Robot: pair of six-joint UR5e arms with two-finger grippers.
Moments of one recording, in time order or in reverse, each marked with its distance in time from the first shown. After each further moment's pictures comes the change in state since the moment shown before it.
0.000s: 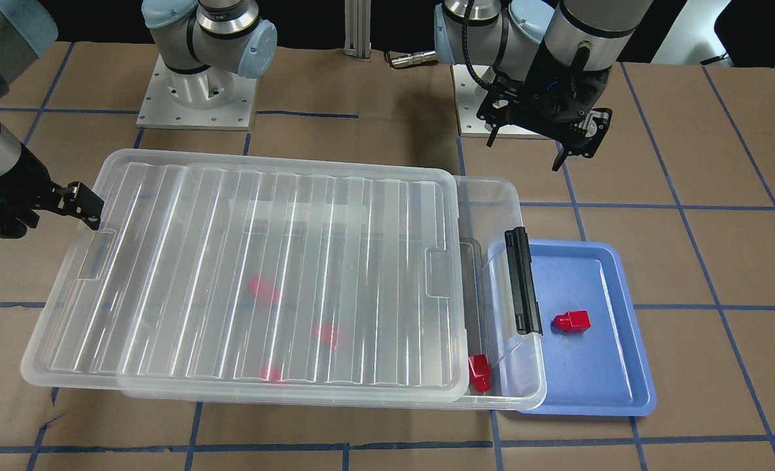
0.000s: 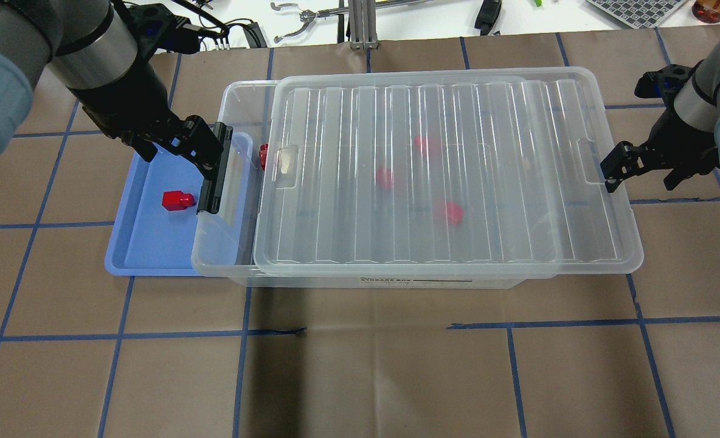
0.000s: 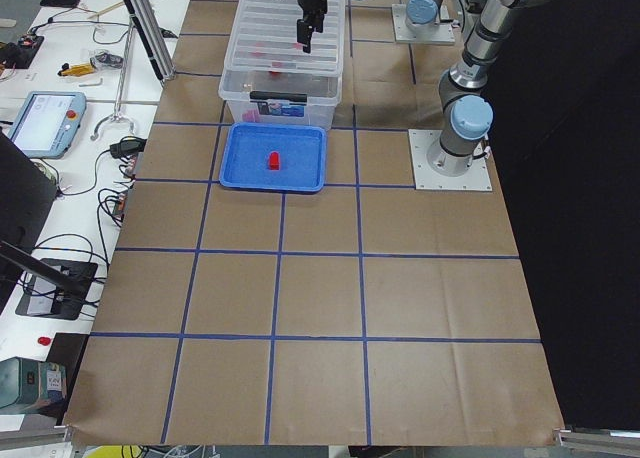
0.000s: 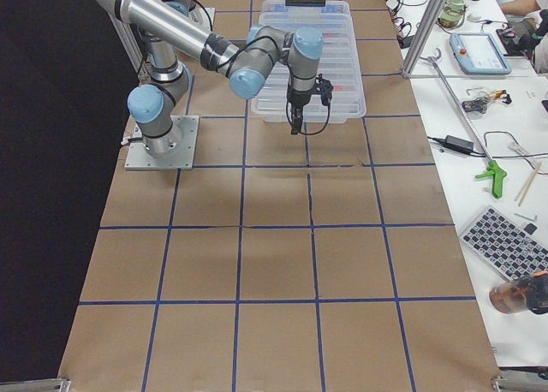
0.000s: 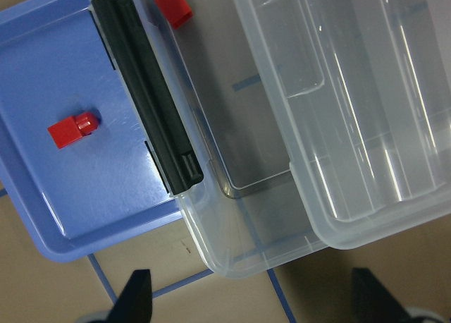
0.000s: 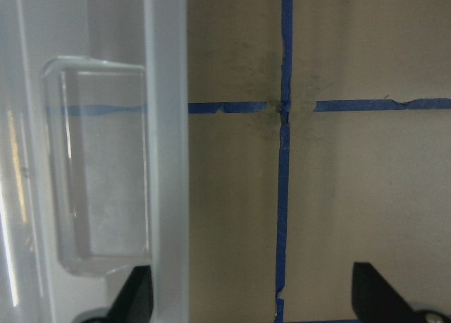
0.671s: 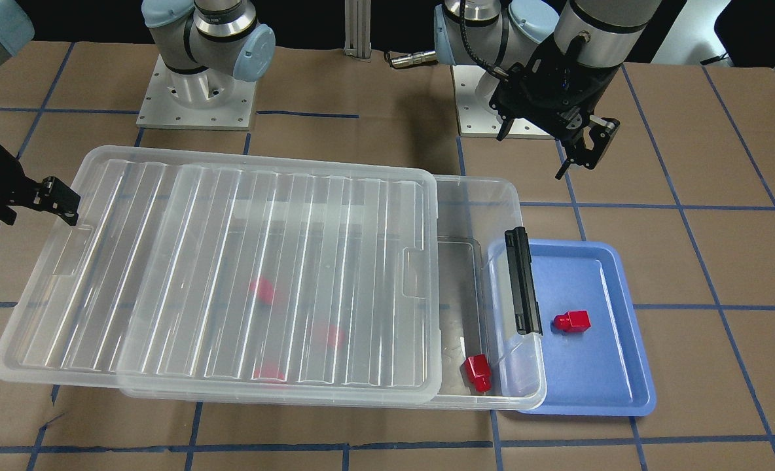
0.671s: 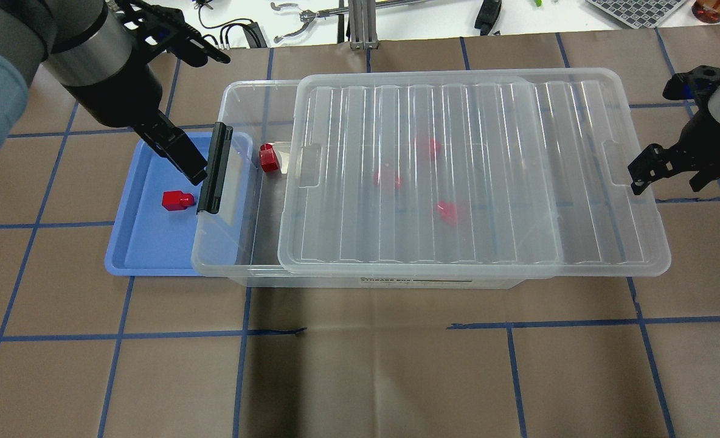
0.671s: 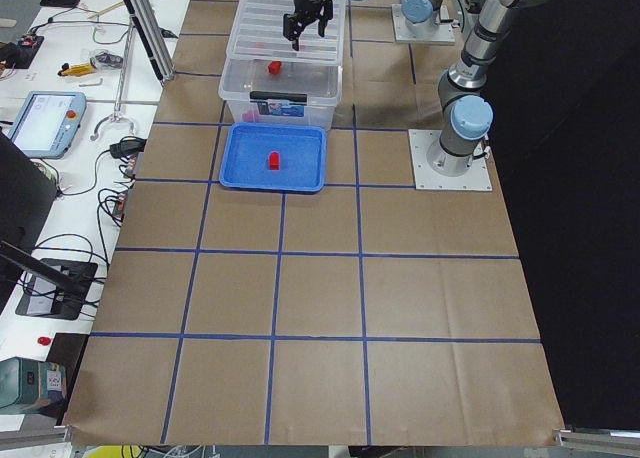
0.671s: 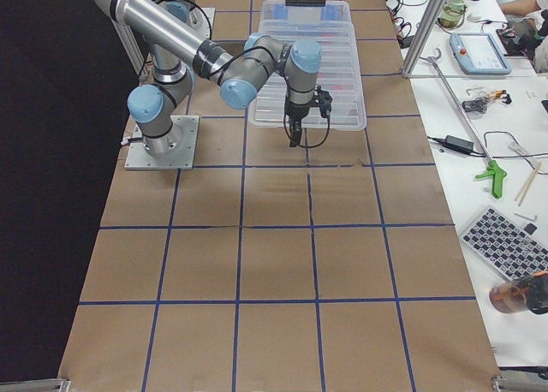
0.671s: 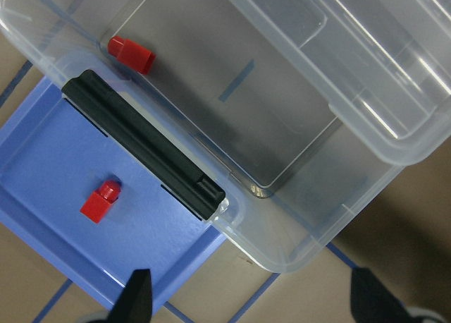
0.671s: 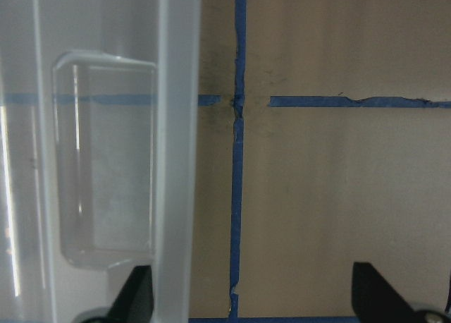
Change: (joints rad) left arm 0.048 -0.014 0.014 0.051 0.012 0.497; right arm -0.104 -0.002 -0.007 0.000 -0.014 -0.134
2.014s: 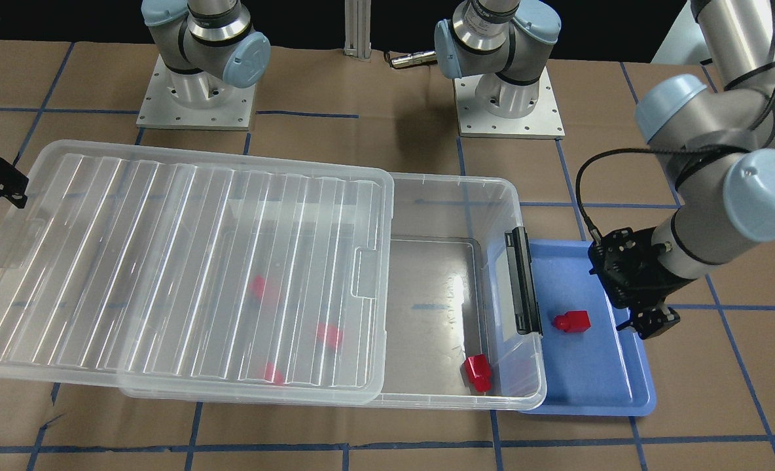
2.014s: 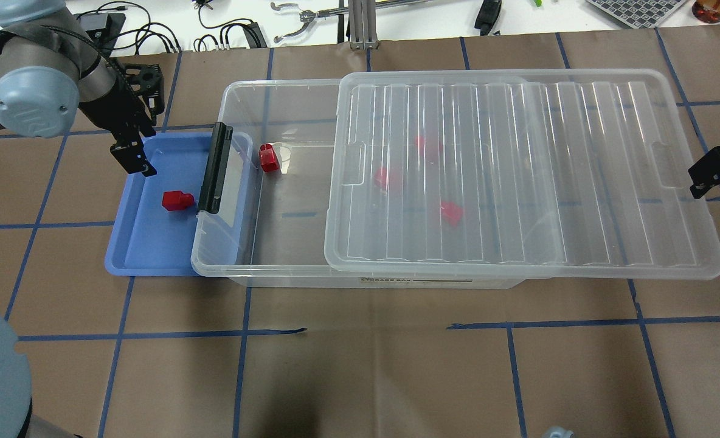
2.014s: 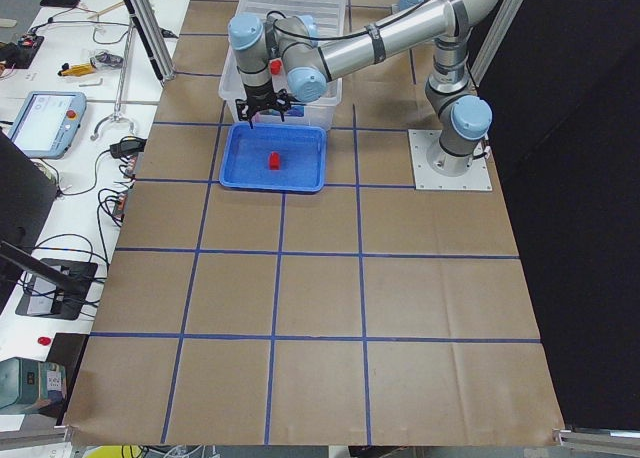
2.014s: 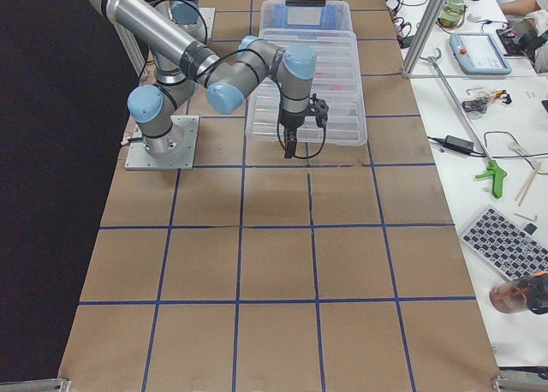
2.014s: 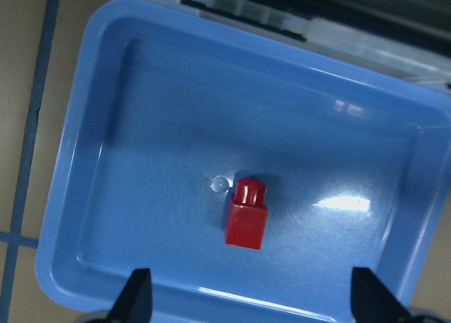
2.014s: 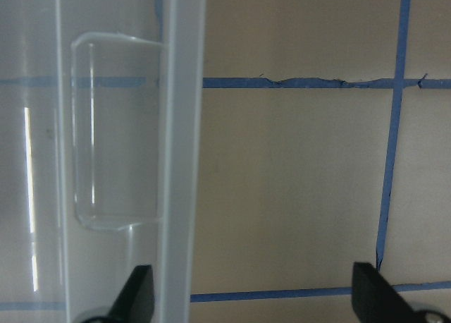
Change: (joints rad) left arm 0.222 -0.383 -0.030 0.349 0.002 0.675; right arm -0.080 -0.032 -0.013 0.008 -0.031 -0.065
